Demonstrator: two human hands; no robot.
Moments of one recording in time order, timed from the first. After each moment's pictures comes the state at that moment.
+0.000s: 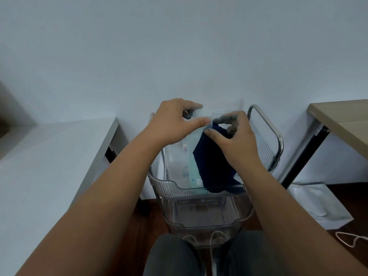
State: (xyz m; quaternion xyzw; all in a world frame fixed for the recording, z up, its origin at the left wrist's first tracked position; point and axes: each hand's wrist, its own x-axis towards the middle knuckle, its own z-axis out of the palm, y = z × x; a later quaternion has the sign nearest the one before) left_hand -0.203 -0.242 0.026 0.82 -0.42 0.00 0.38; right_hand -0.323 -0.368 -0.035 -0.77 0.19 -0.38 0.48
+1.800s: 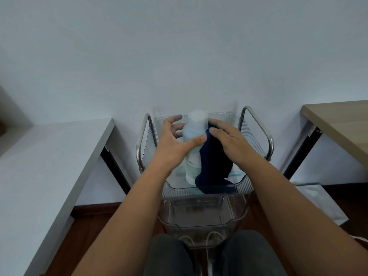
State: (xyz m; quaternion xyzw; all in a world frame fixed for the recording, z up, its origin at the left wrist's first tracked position) left_hand -0.230 -0.252 -0.044 0.70 -0.28 -0.14 0.64; right_hand -0.319 -0.405 -0.042 -0.78 0.08 -0.22 0.59
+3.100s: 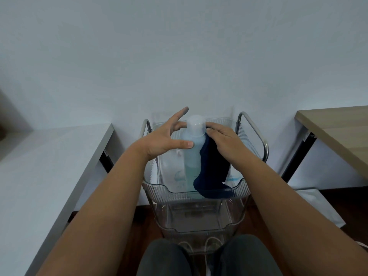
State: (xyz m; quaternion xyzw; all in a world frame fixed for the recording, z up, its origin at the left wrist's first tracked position) left_hand -0.178 -0.241 -0.014 0.70 -0.44 -0.29 0.48; right_hand -0.315 -0.398 -0.023 -0.78 0.09 -0.21 0.58
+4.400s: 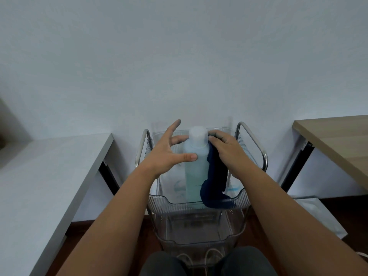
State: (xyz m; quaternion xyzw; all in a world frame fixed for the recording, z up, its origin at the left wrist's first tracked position) left_hand -0.195 -0.242 -0.029 0.72 -0.38 -0.21 0.54; right_hand -0.308 -0.409 -0.031 -0.72 0.13 -0.23 0.64
